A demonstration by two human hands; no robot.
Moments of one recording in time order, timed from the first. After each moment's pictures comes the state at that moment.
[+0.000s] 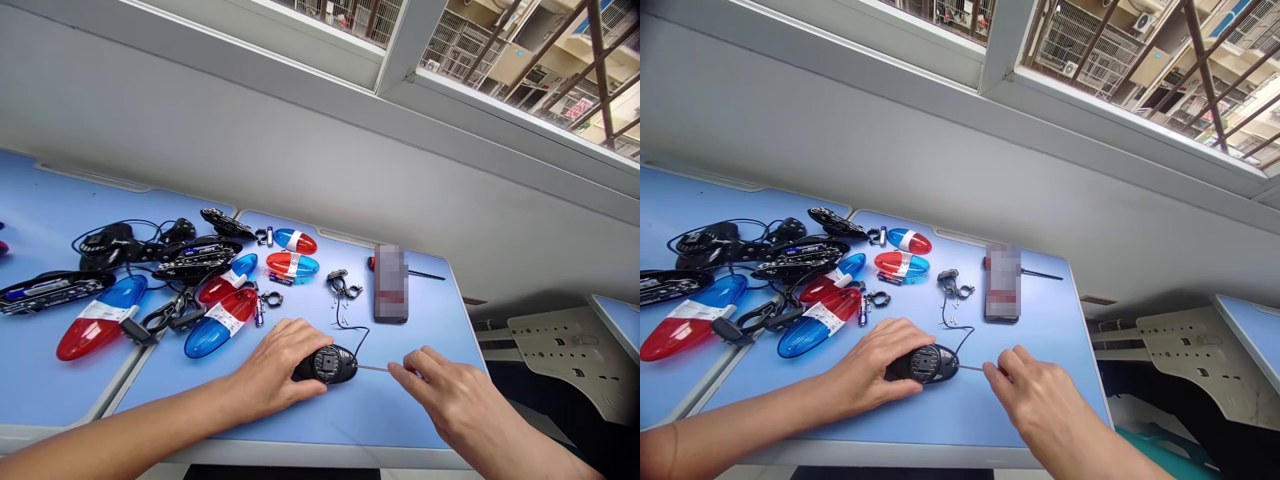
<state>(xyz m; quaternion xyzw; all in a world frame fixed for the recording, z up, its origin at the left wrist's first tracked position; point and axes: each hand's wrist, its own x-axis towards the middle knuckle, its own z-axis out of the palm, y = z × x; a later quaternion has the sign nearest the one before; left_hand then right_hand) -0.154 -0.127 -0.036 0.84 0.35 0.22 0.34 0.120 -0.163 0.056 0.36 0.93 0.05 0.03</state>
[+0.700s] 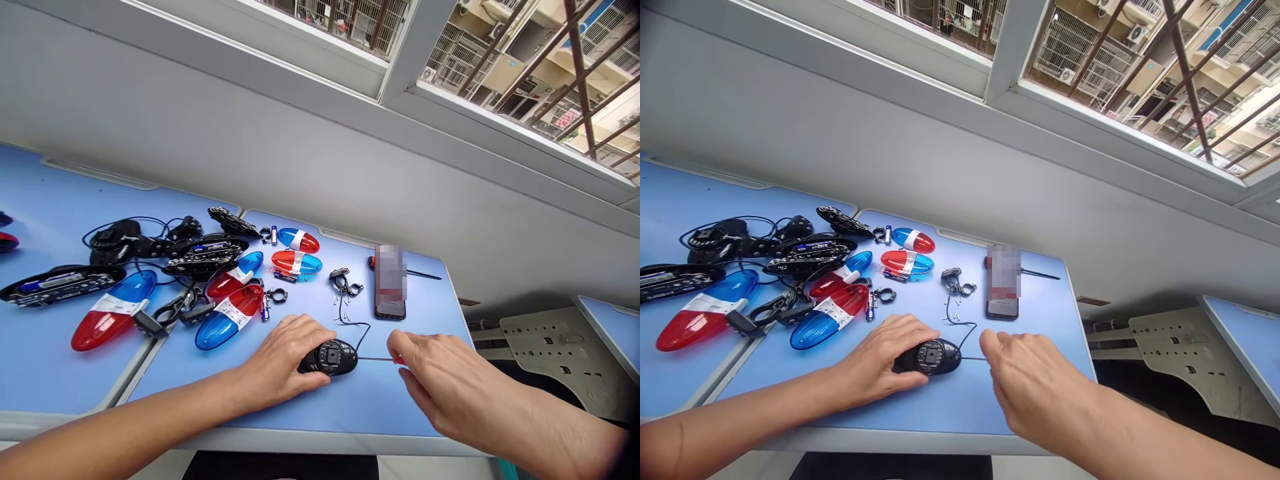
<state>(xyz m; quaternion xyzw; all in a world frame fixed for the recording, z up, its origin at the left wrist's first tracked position) -0.155 -0.129 -0.042 0.85 0.34 0.24 0.33 0.088 -0.147 0.088 0.40 0.90 0.03 0.17</state>
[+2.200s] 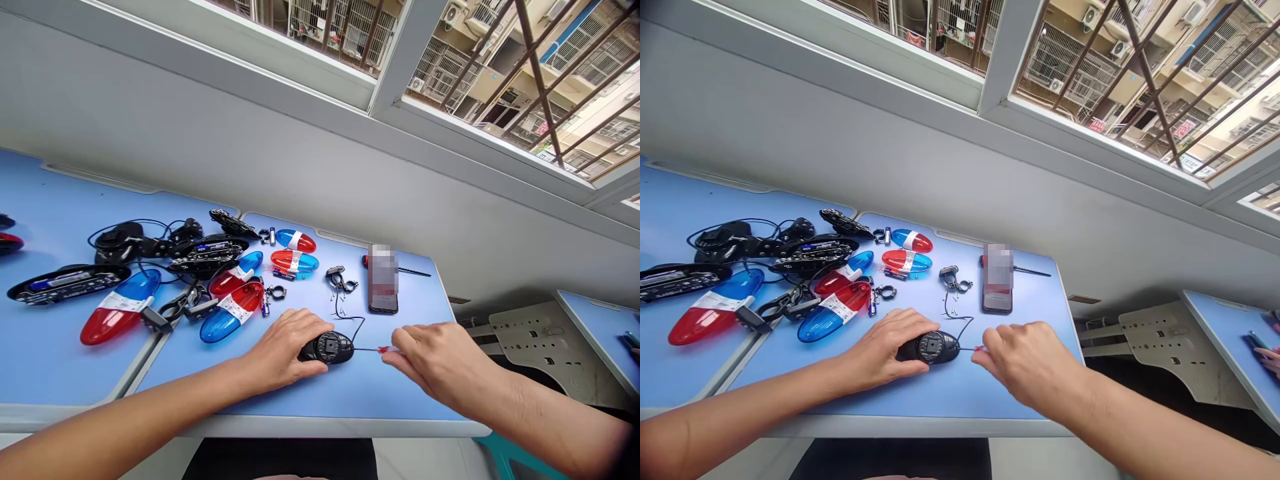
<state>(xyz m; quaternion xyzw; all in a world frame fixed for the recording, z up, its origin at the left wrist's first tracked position) -0.155 -0.126 -0.043 0.85 0.34 0.22 0.32 0.095 -0.156 0.089 0.35 0.93 0.10 0.09</state>
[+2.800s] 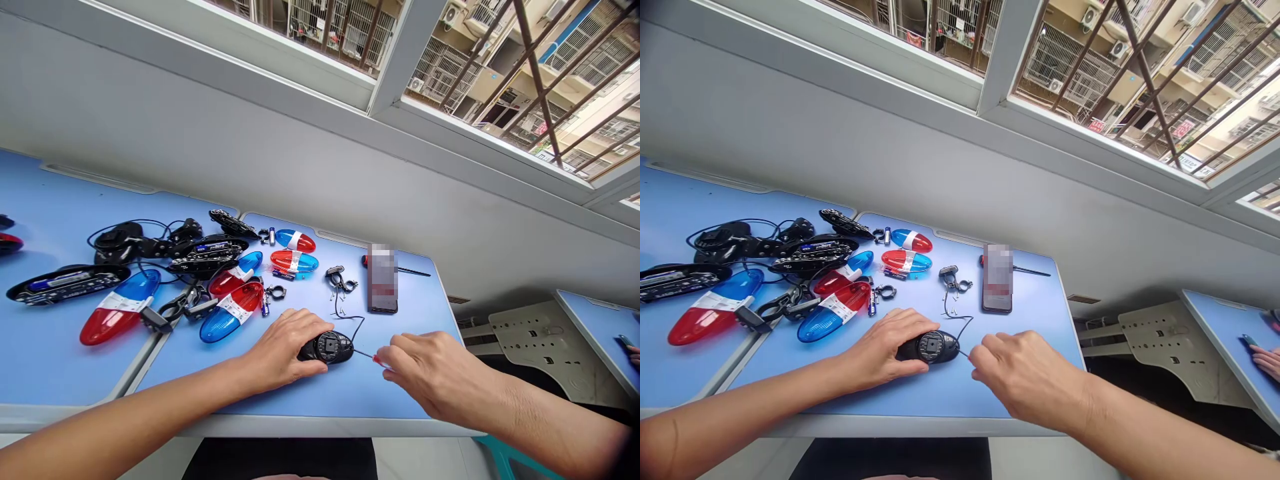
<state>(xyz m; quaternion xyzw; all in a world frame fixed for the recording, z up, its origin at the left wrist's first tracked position) -0.156 -0.126 -0.045 0.86 0.33 0.23 0.32 0.092 -0.158 0.089 0.30 0.95 0.02 0.09</state>
